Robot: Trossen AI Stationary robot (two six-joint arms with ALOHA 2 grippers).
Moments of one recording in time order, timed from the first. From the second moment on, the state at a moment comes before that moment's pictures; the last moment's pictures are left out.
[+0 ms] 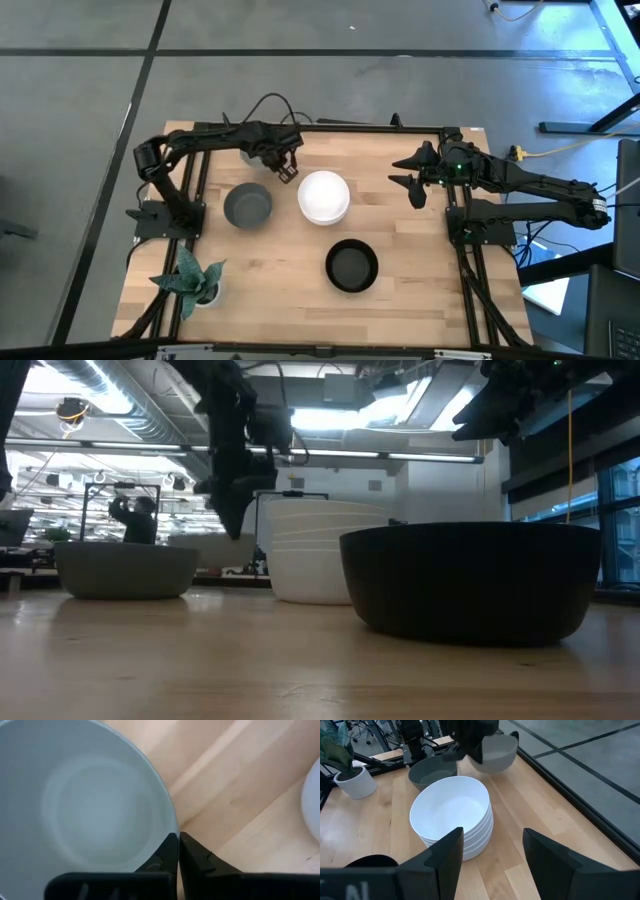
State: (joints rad) left arm 0.45 1.68 1.26 -0.93 -0.21 -0.31; right arm -0.26 0.74 0.71 -0.40 0.02 0.15
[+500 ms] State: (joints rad) left arm 0.35 1.67 1.65 -1.09 -0.24 -0.20; right arm -0.26 0.74 0.71 -0.40 0.03 0.15
